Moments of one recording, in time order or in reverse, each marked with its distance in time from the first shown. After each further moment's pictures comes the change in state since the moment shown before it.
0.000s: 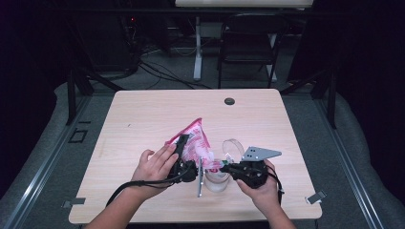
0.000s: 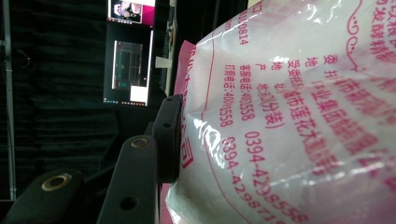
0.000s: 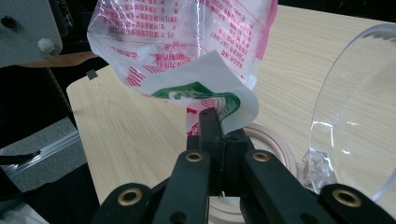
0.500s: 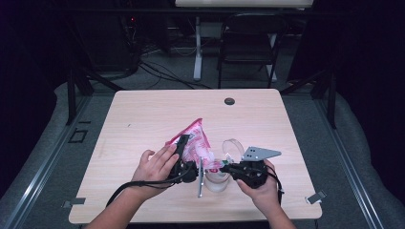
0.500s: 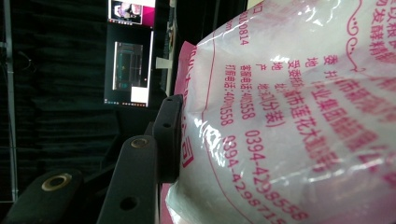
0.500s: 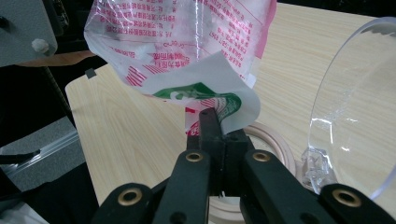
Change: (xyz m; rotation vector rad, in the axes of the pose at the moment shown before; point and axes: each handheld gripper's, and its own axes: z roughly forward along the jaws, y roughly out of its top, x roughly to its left) left arm -0.001 0.001 0.000 -0.006 0.006 0.007; right arm -0.002 -0.001 0.001 0.003 0.001 0.002
